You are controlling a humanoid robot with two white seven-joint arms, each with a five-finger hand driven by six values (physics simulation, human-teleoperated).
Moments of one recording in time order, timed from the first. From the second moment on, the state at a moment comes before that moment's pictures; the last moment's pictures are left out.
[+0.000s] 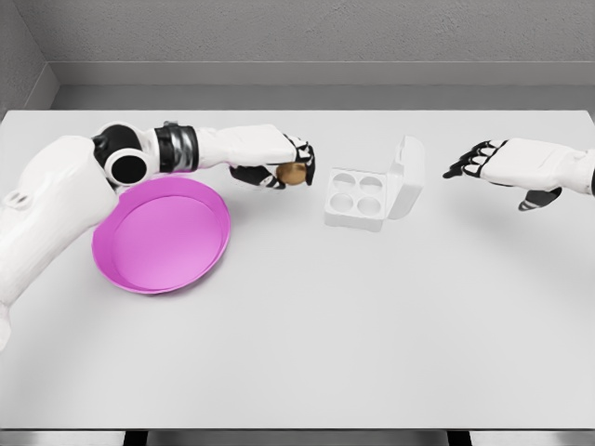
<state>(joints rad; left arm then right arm) -0.98 0.36 -0.95 -1.02 -0.34 -0.61 -0.45 -0.65 -0.88 0.53 -1.39 0.56 -0.61 0.61</state>
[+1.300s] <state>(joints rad) -1.02 0.07 -0.96 -0.74 -0.41 -0.61 -0.45 -0.67 -0.89 0.53 -1.39 0.56 -0.61 0.61</state>
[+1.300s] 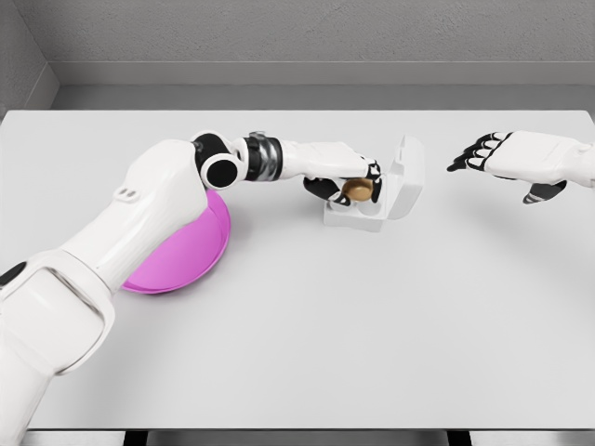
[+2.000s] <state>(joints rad) -1.02 0.05 -0.96 -0.73 -0.40 -0.61 -0.45 -0.67 -0.89 0.54 -1.39 0.56 -0.61 0.61</state>
